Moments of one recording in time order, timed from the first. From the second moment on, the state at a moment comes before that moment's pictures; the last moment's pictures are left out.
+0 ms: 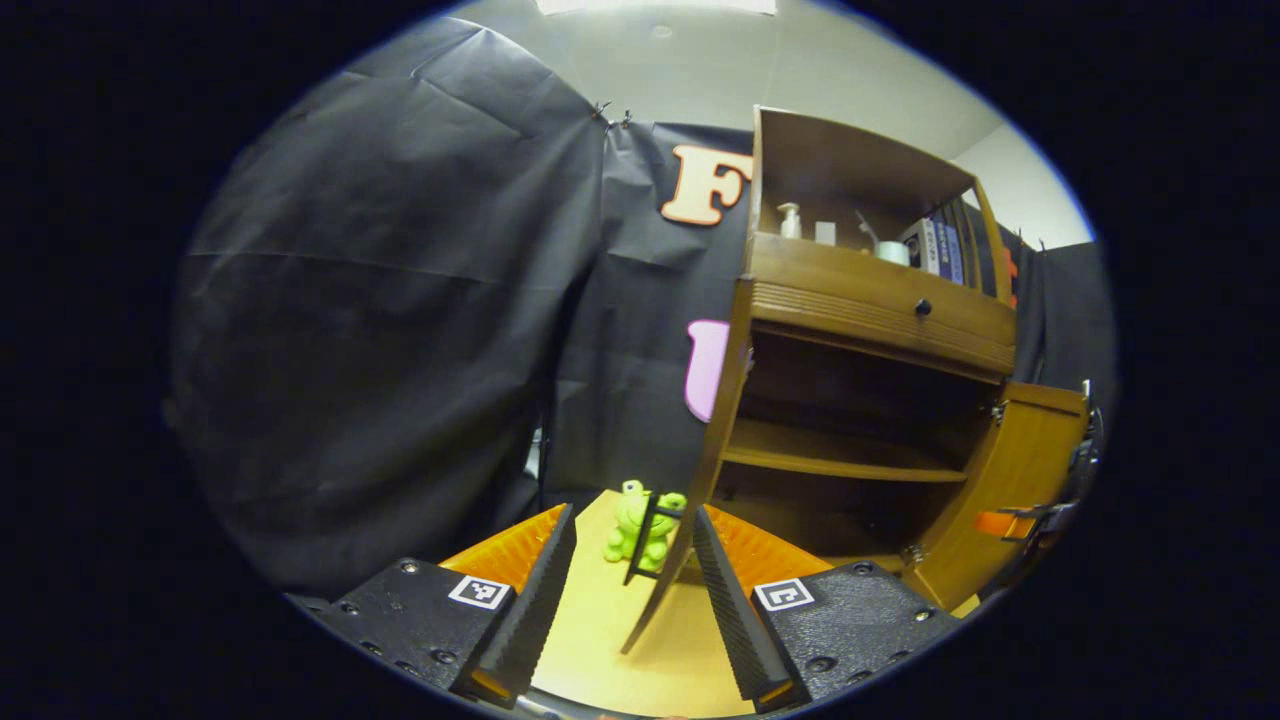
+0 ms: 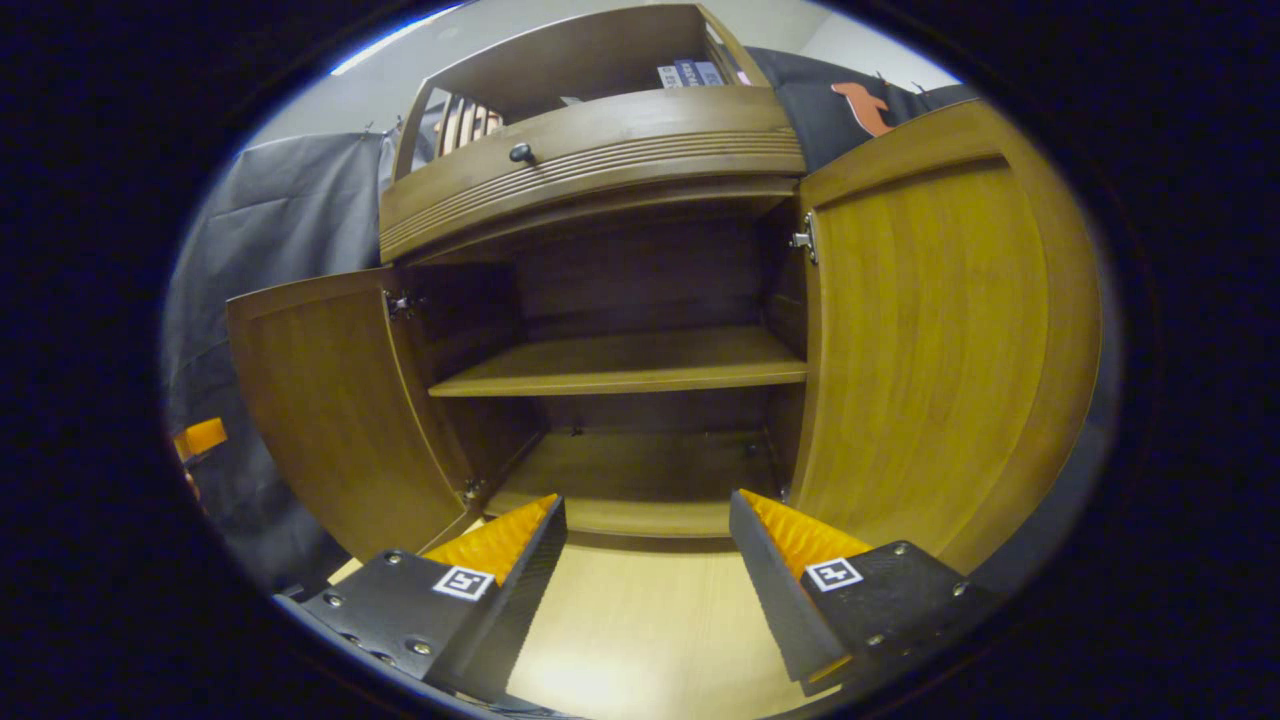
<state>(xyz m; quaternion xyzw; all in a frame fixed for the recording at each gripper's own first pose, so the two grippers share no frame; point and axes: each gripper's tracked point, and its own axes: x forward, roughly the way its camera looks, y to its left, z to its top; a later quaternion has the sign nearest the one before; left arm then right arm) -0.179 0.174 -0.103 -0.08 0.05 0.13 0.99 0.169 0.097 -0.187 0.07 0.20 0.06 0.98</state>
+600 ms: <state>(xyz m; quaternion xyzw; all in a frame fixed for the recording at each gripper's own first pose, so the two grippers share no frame) -0.106 0.017 -0.056 -0.03 0.01 -0.01 1.00 0.134 0.060 -0.133 0.07 0.14 0.03 0.99</state>
